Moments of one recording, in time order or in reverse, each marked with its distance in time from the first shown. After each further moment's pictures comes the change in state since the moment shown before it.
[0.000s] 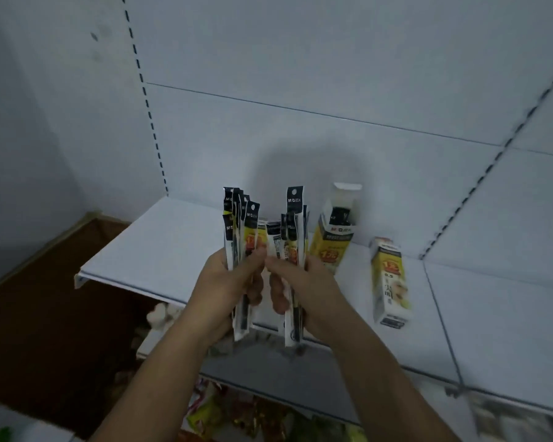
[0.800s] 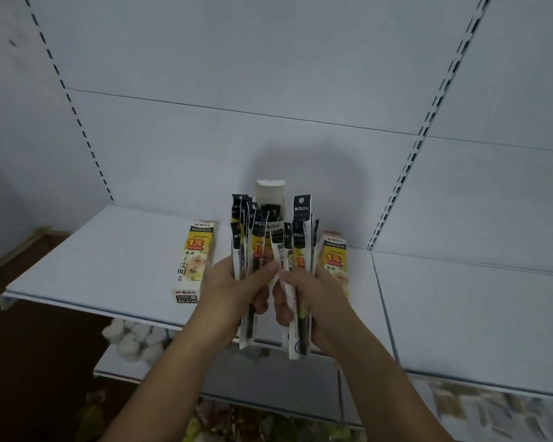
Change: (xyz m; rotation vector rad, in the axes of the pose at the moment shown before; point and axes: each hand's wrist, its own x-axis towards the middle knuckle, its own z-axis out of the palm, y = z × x) left_hand 0.000 -0.027 0.101 0.033 -0.125 0.027; right_hand -0.056 -0.010 -0.097 0.135 0.039 -0.060
